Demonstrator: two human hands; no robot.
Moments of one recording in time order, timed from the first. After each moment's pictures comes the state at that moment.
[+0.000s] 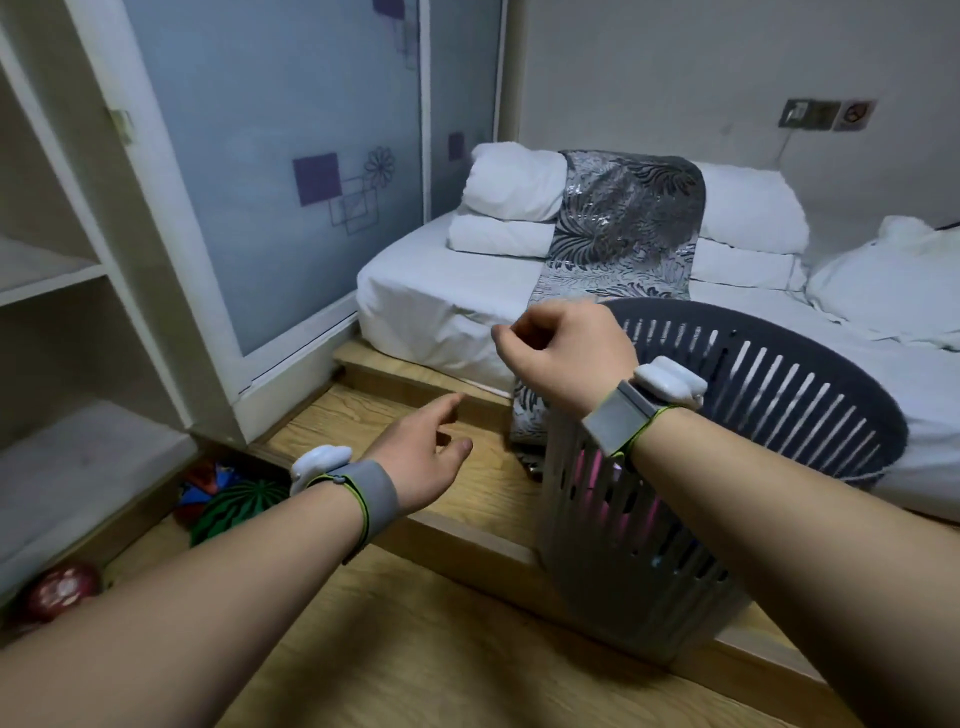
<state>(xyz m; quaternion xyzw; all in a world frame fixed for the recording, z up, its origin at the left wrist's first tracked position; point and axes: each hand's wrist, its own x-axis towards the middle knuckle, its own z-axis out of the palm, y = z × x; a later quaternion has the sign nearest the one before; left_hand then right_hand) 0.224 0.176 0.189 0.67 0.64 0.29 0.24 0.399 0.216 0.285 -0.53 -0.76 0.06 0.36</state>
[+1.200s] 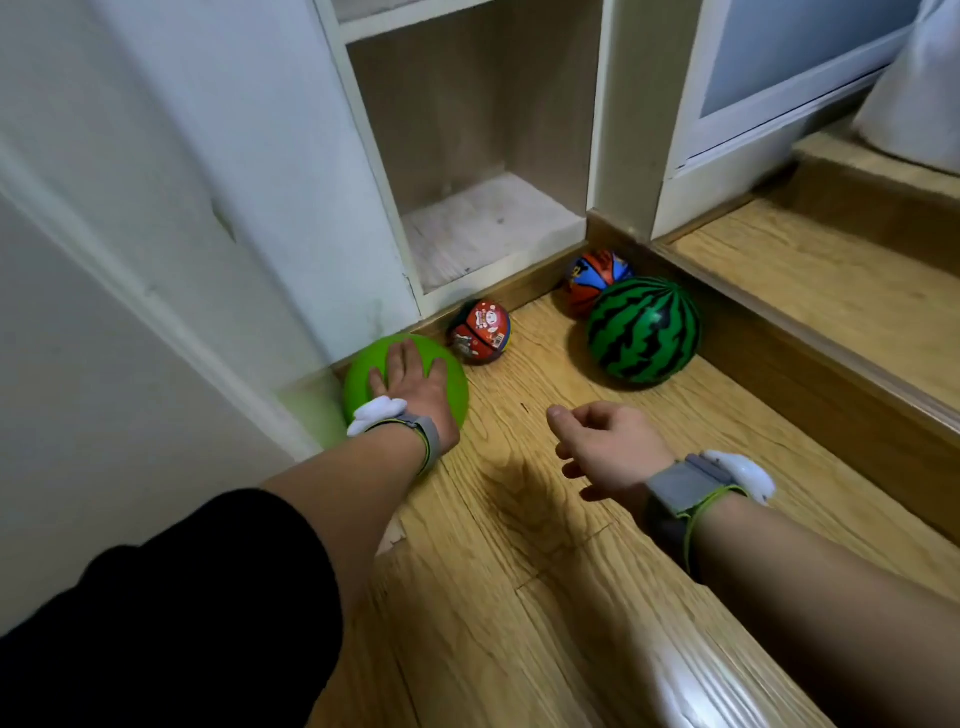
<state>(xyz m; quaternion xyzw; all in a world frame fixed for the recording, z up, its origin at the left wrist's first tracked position) -0.160 -0.072 -0.065 0.30 0.94 -0.13 0.09 0.052 0.014 -0.009 -0.45 -0.72 0.53 0.06</state>
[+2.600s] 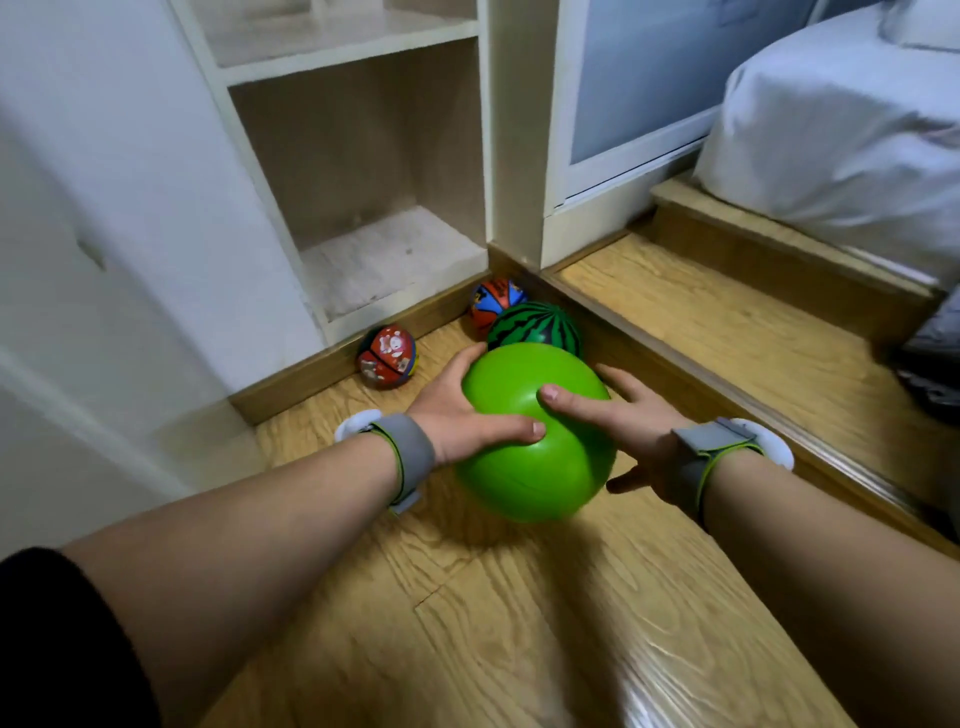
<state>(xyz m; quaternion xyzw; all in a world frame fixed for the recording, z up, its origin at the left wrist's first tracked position) -0.018 0.002 0.004 0.37 0.79 0.38 0.31 0.164 0.108 0.039 -0.50 -0.60 0.62 0.06</state>
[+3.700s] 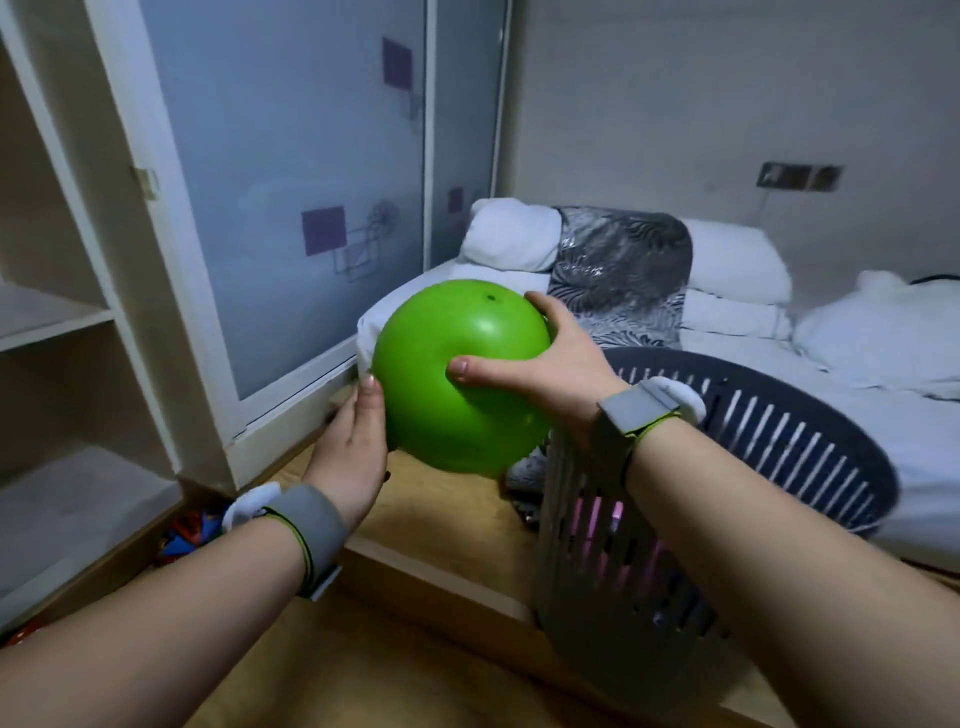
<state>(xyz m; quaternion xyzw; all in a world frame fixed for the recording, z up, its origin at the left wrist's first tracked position) 0.185 0.179 0.219 0.48 0.61 0.56 0.29 0.389 0.227 0.313 -0.47 -0.68 0.38 0.43</state>
